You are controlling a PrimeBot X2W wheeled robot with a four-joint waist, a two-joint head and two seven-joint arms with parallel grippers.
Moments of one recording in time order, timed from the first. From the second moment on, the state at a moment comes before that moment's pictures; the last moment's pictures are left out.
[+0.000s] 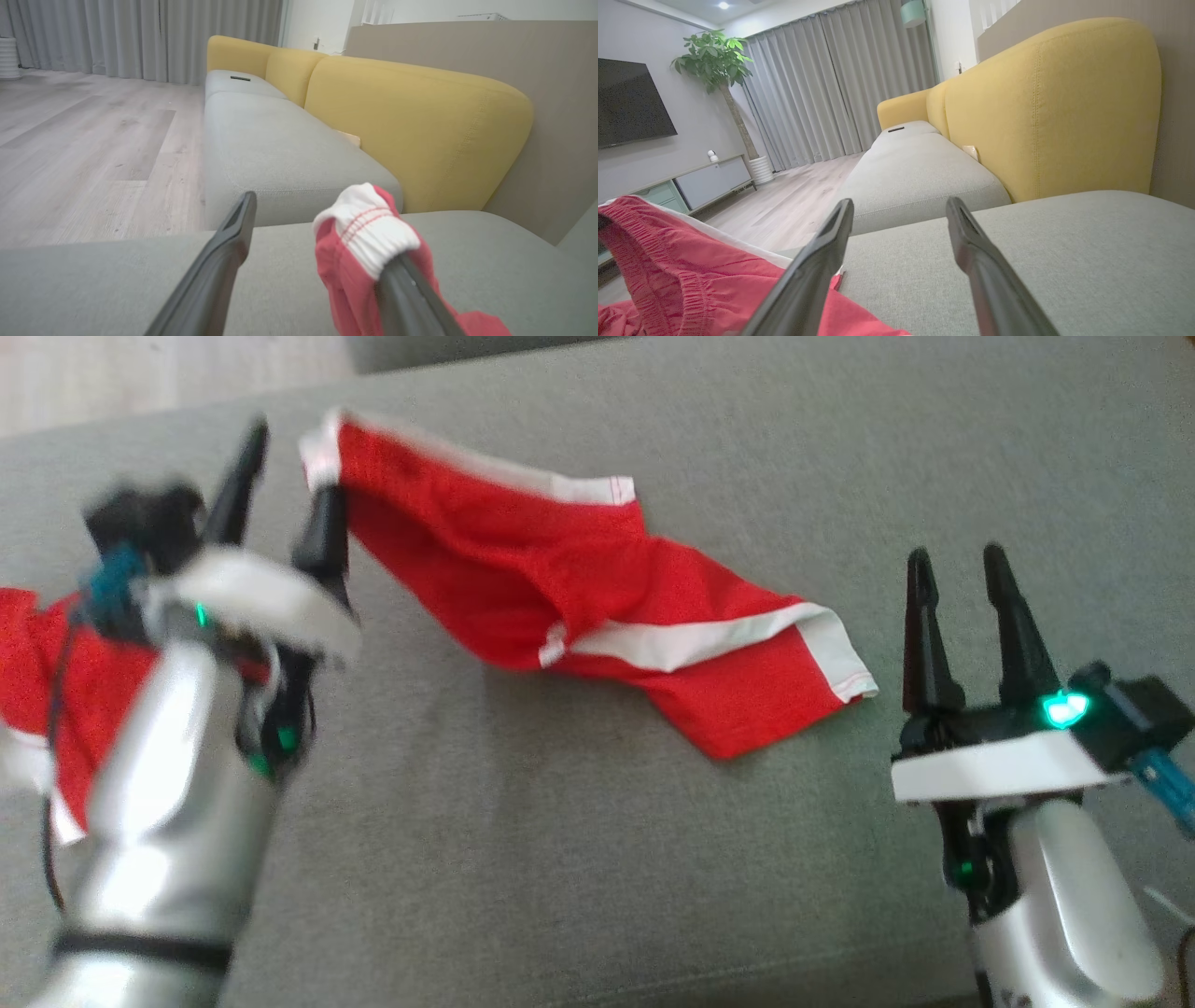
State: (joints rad) left arm -0.70 0.23 -0.37 0.60 -0.53 -0.05 -0.25; right arm -0.25 -0.05 0.09 0.18 0.29 0.13 -0.25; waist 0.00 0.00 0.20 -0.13
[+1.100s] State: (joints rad) left arm 0.00 0.05 -0.16 0.10 -0.23 -0.05 -0.25; right arm -0.05 -0.04 0.03 0.17 0.24 0.13 -0.25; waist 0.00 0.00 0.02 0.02
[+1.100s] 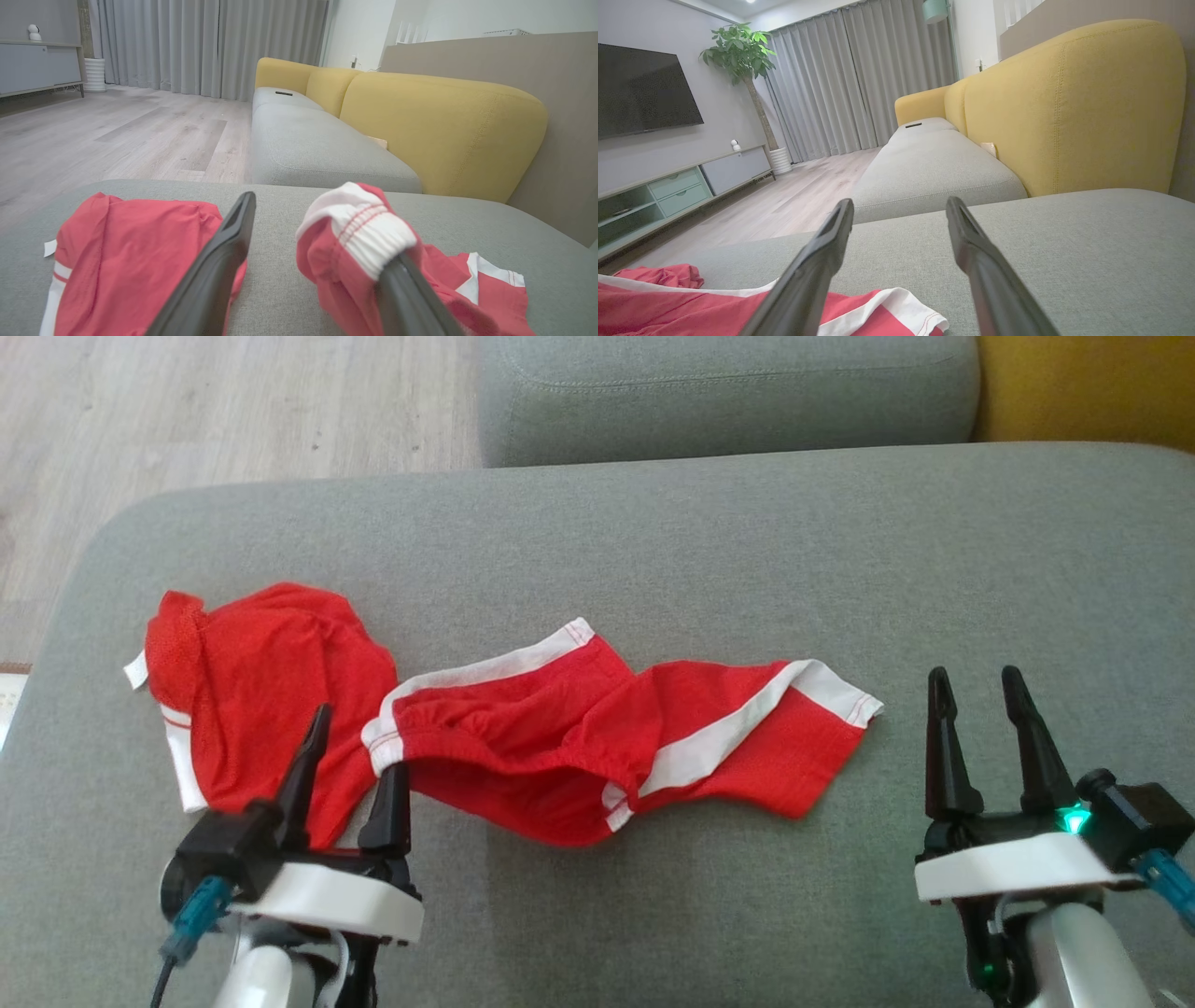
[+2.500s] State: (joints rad) left arm -0.47 0.18 -0.70 0.60 -0.40 -0.13 0.01; right arm -0.09 -0.05 0.05 0.18 0.29 0.13 -0.25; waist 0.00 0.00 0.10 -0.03
